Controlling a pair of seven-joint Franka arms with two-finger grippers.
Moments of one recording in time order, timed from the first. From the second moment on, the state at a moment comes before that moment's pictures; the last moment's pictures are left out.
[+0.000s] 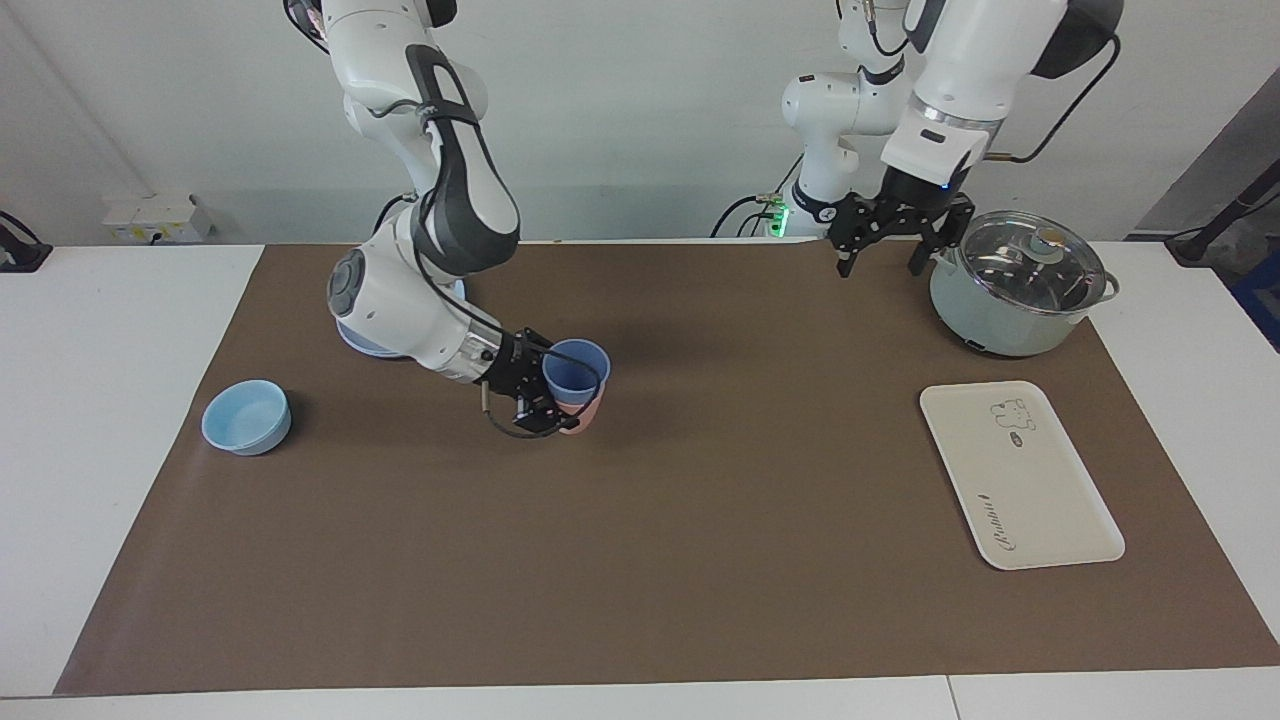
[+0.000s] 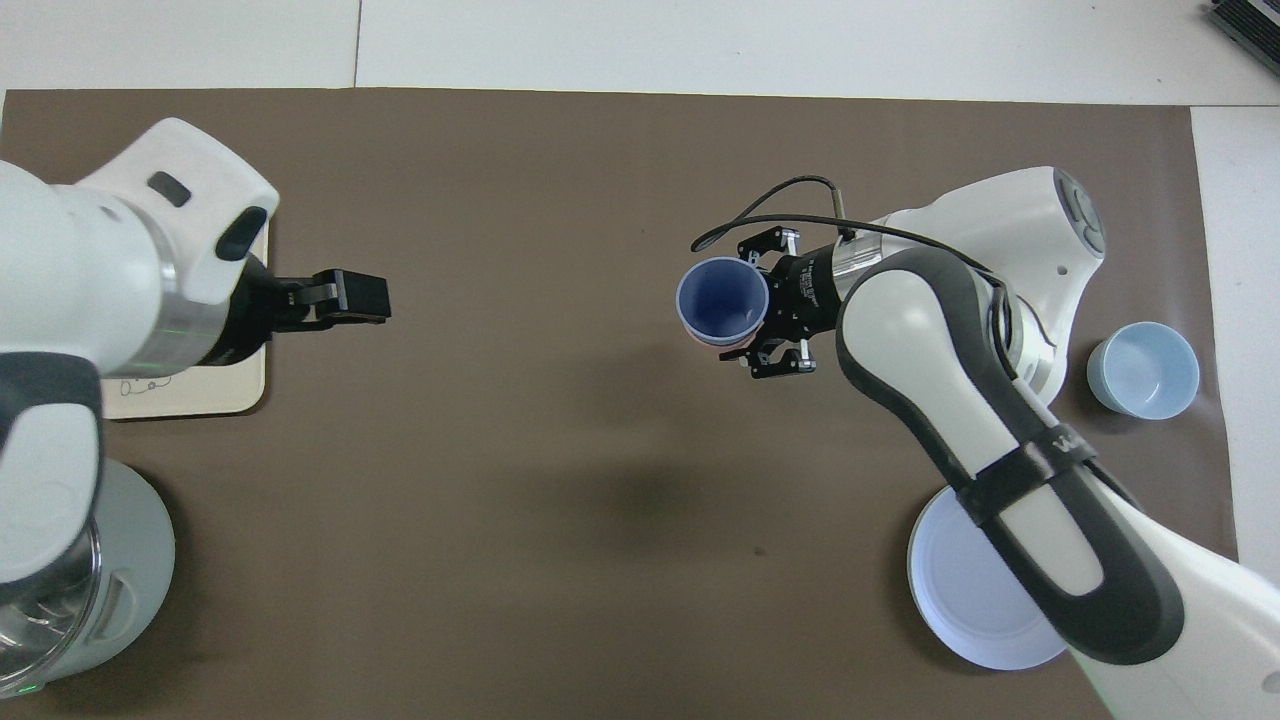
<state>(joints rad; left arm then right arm) -0.21 -0.08 -0.16 -1.74 -0.08 1.87 -0.46 0.32 0.30 -0.01 -1.79 0.75 2.12 1.40</state>
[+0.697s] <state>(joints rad) -0.47 -0.03 -0.16 -1.91 -0.10 2.25 -0.88 0.43 0.28 -0.01 -1.79 0.67 2.14 1.49</state>
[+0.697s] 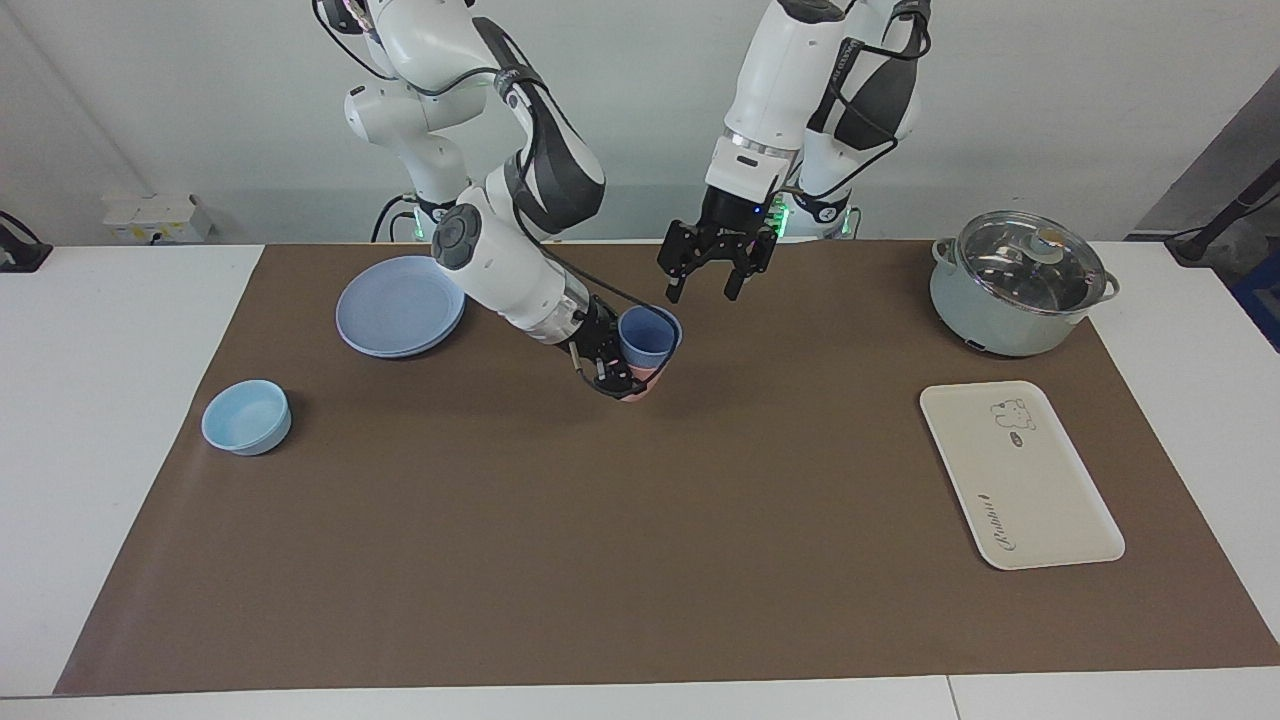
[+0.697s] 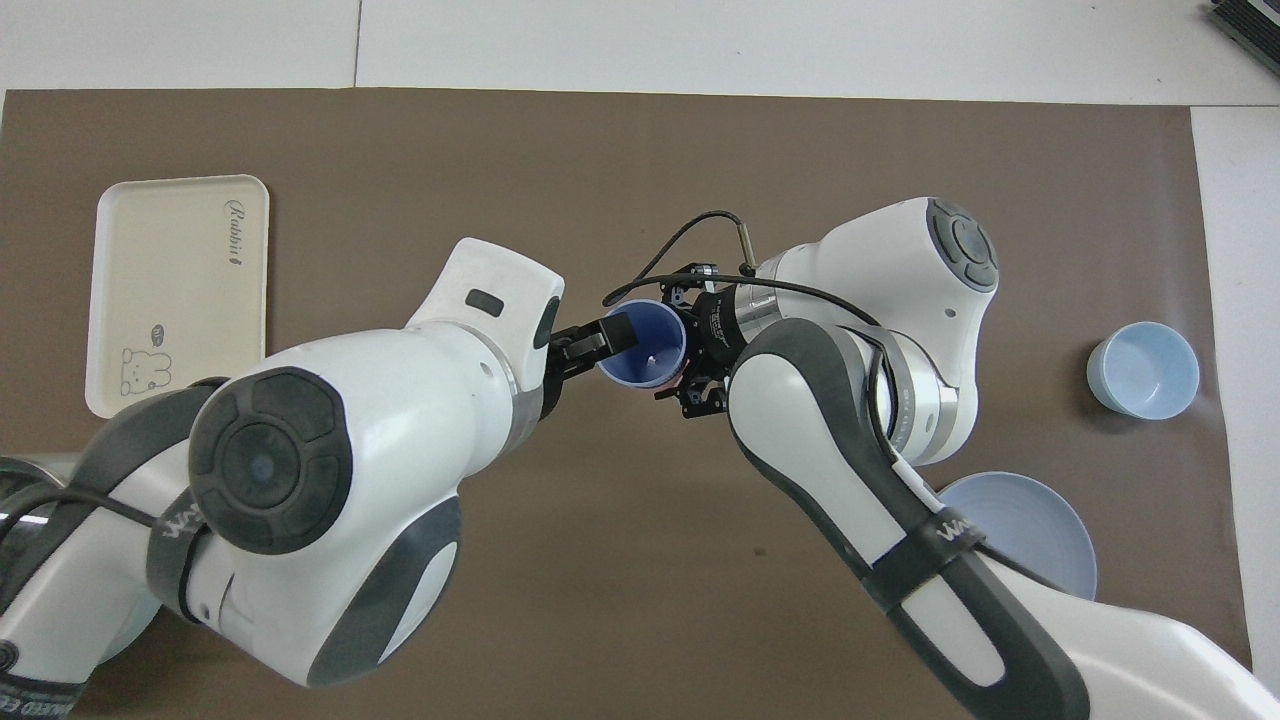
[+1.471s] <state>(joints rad) -0.49 0.07 -0.16 -1.91 -0.10 2.37 -0.95 0.43 0.28 -0.01 -1.79 0.67 2.14 1.49</state>
